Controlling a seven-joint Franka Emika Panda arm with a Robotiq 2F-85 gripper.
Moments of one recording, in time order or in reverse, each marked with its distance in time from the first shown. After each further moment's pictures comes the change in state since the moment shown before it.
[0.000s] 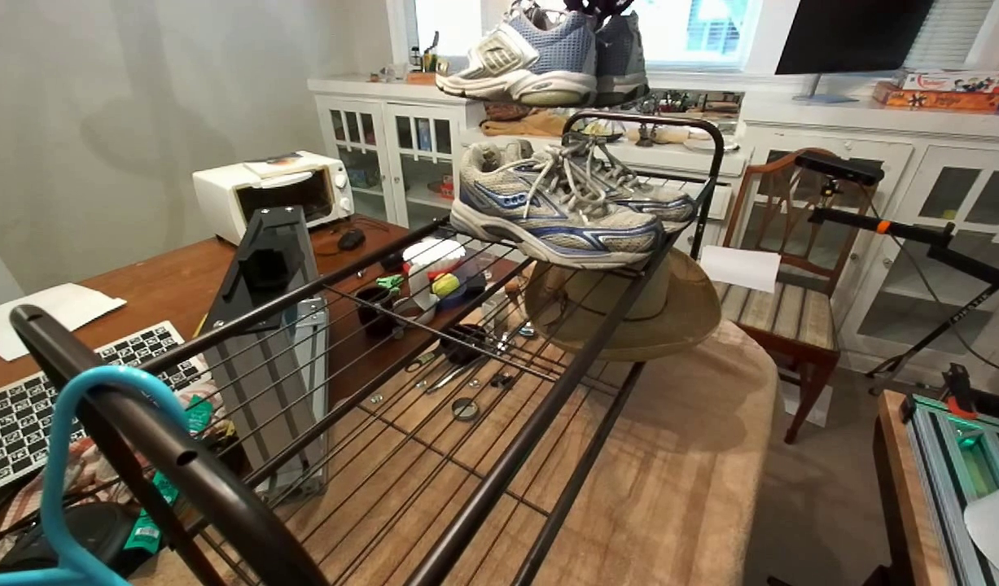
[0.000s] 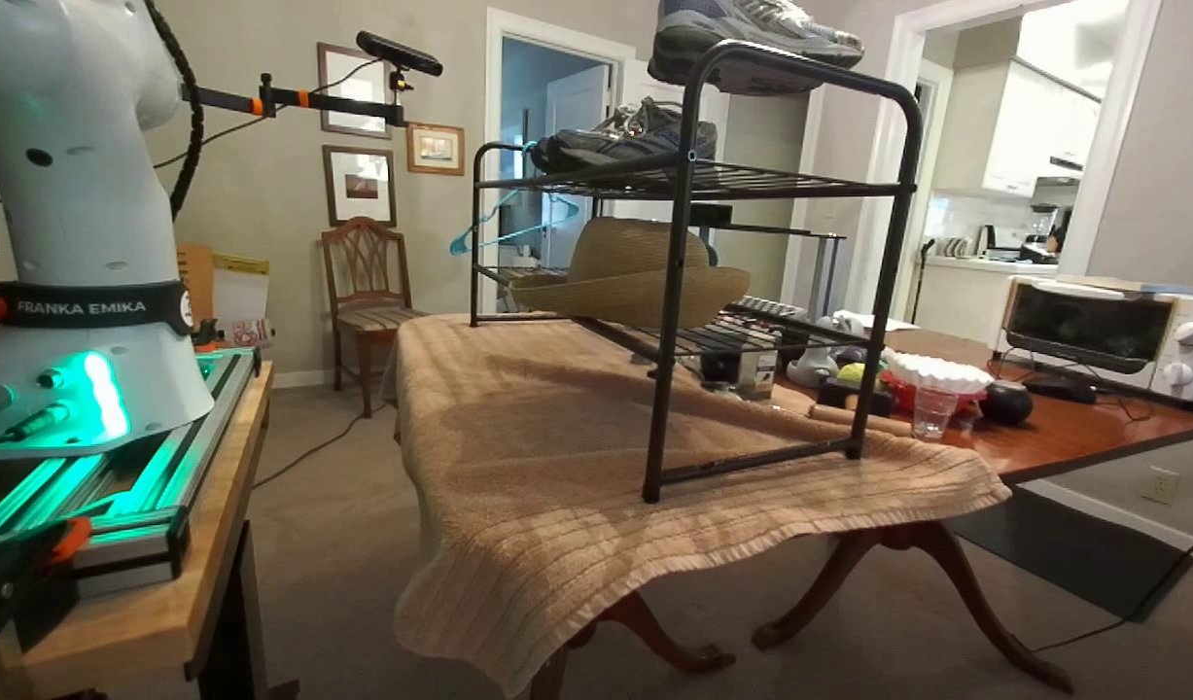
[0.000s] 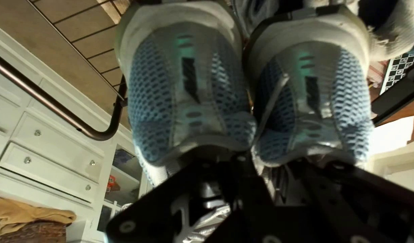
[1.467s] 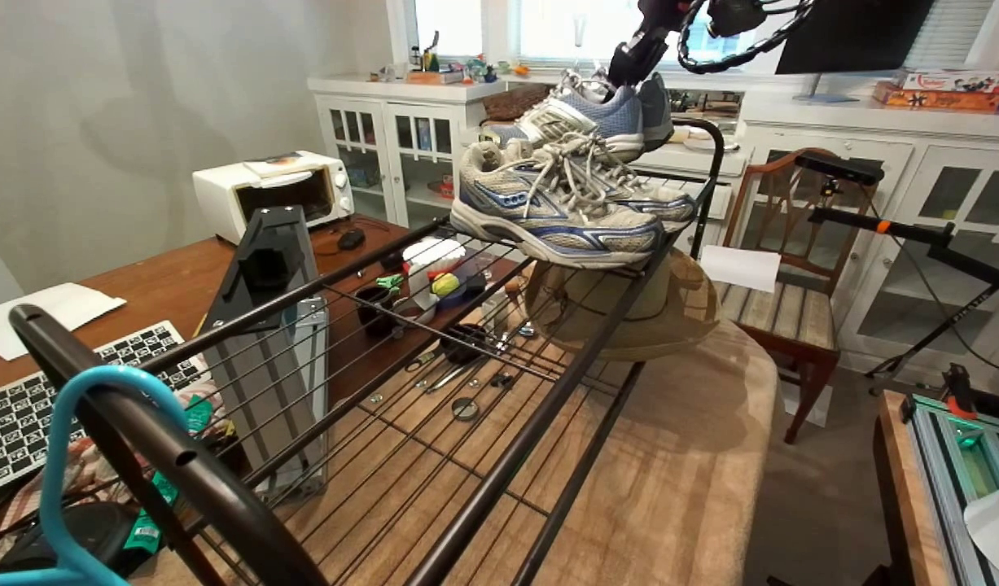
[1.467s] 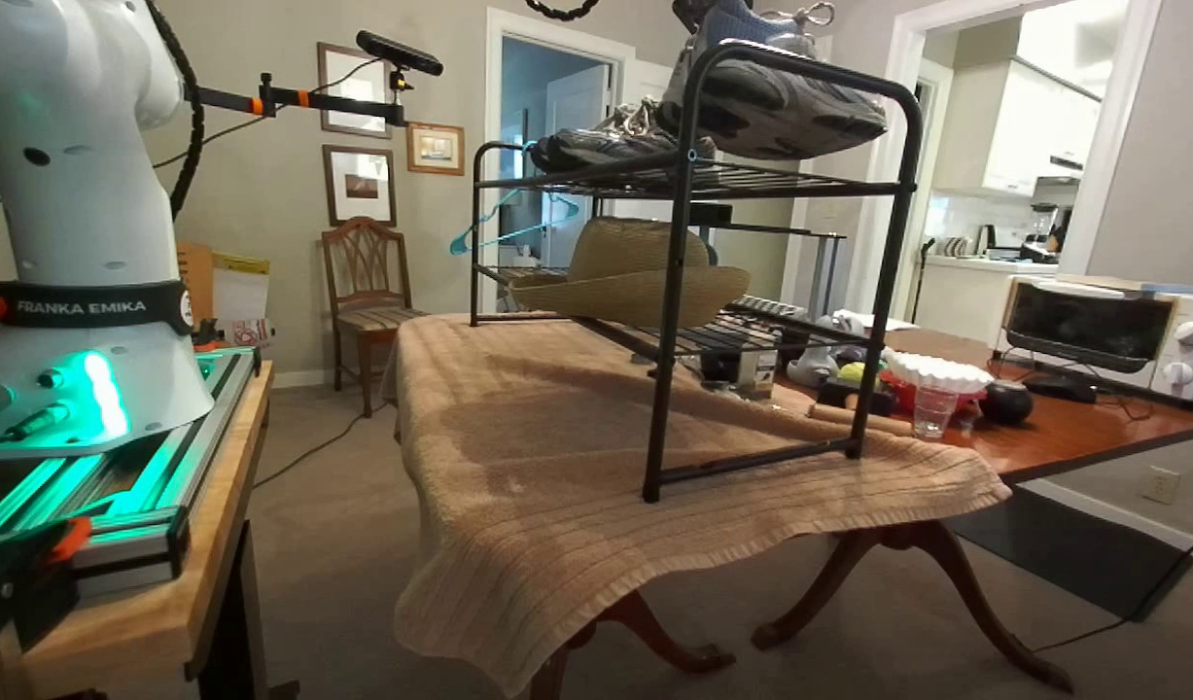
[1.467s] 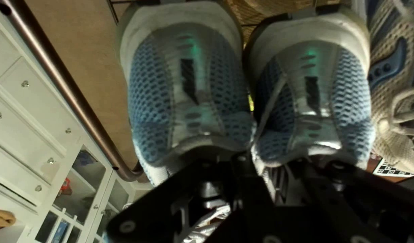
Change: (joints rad) arm -0.018 0.000 -0.170 -0.175 0.152 0.128 -0.534
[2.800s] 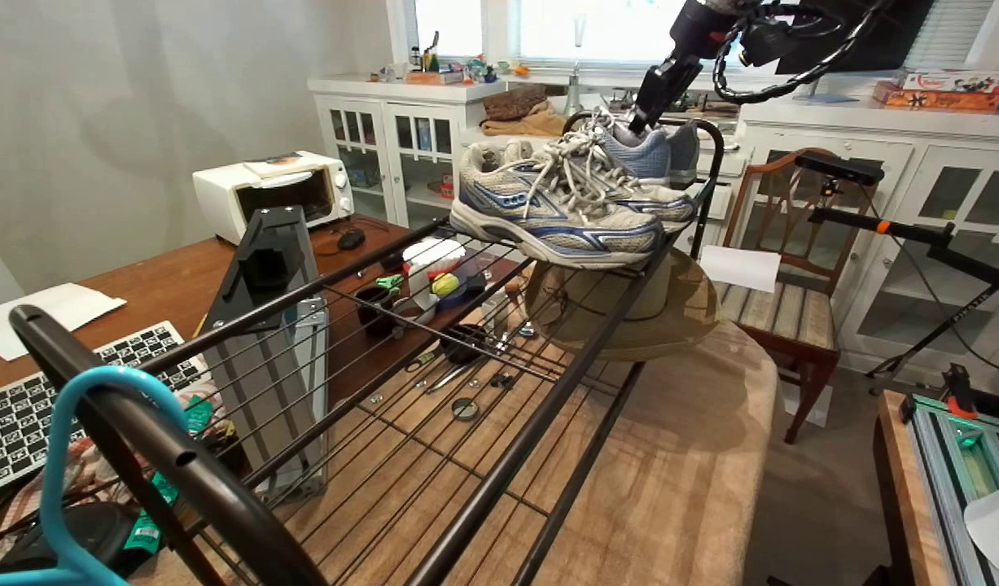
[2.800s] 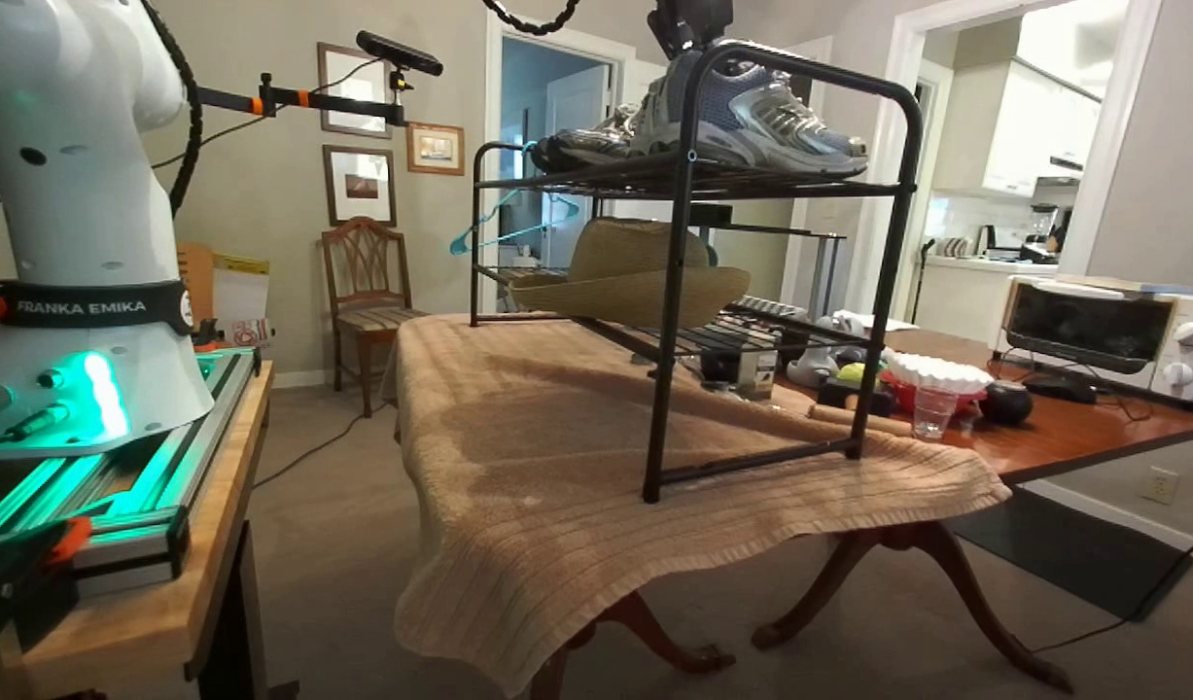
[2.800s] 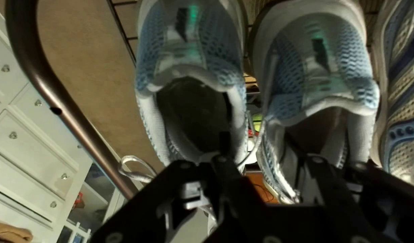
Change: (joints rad) arm -0.031 -0.093 -0.019 -0.163 -0.014 0.058 0.006
